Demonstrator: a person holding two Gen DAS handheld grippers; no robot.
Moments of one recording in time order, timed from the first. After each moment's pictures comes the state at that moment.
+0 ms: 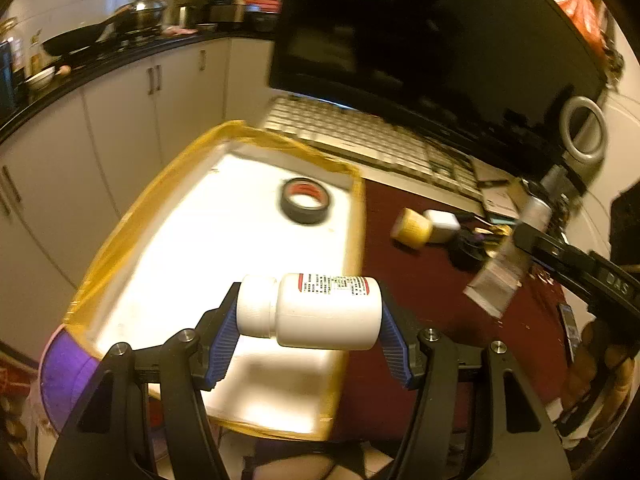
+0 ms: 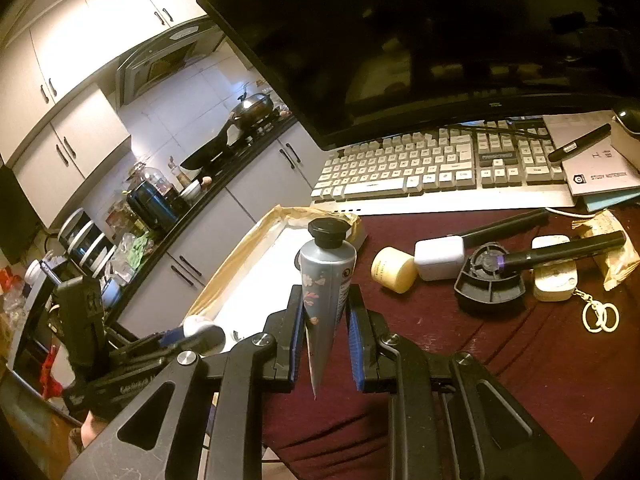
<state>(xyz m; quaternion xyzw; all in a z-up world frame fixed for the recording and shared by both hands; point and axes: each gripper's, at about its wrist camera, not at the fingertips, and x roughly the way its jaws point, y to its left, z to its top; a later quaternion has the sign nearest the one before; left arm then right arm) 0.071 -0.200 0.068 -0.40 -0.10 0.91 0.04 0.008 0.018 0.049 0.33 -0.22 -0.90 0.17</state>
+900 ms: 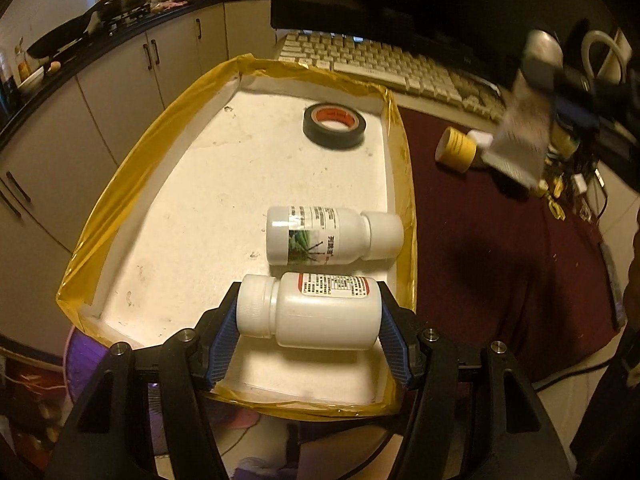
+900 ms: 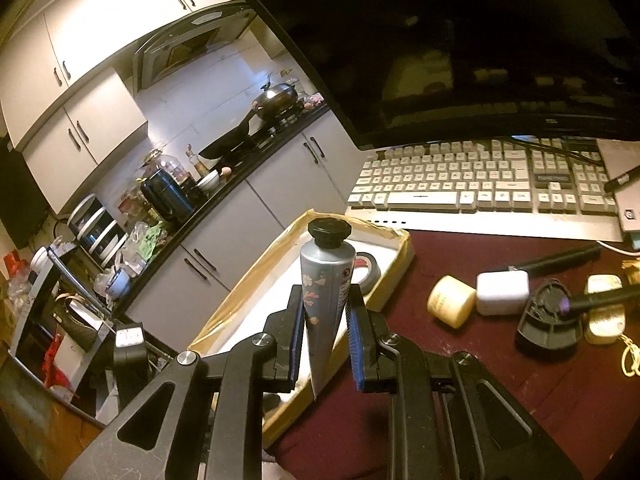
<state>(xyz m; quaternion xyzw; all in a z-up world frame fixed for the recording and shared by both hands) 0.067 -0.196 0.021 -0.48 -0.02 0.88 0.03 -0.034 -0.026 0.061 0.33 -0.20 -0.90 0.21</state>
